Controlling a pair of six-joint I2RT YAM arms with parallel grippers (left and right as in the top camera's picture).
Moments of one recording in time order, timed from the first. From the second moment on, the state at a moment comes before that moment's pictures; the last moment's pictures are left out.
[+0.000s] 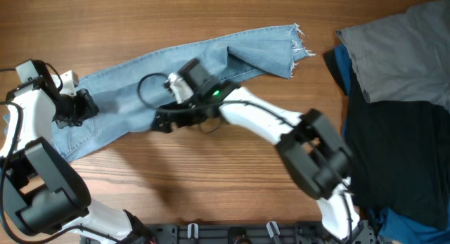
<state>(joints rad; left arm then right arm) 0.49 1.78 1.20 -0.80 0.20 0.06 0.80 2.16 1.51 -0.31 -0.66 0.49</state>
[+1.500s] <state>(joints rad) 0.51 1.78 1.20 -0.76 0.05 -0.03 0.85 2.32 1.56 -0.17 -0.66 0.98</state>
